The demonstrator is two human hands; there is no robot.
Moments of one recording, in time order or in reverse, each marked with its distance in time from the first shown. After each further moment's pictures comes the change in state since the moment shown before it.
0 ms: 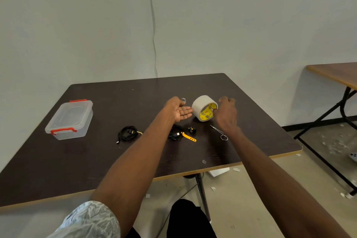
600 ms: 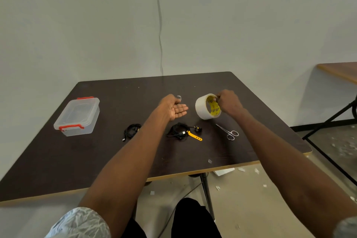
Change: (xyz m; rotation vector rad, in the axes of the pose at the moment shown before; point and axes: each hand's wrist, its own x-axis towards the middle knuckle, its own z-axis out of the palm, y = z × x) left_hand -0.003 0.010 -0.033 -0.012 0.044 0.024; right_hand 0.061 -0.004 0.004 -0.176 -0.245 -0.231
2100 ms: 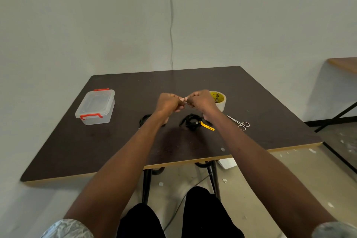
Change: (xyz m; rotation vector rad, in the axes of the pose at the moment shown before) left_hand -0.032 -0.020 -0.059 0.382 0.130 0.397; right_hand -0.074 -0.138 0.034 0.855 -0.115 0.183
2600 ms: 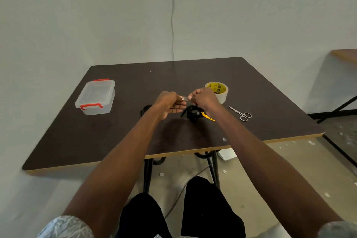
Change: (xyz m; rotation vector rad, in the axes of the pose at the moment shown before) left_hand -0.009 -0.013 -0.009 -0.090 -0.150 -0.226; right_hand -0.003 0.022 0.005 -0.079 -0.014 0.051
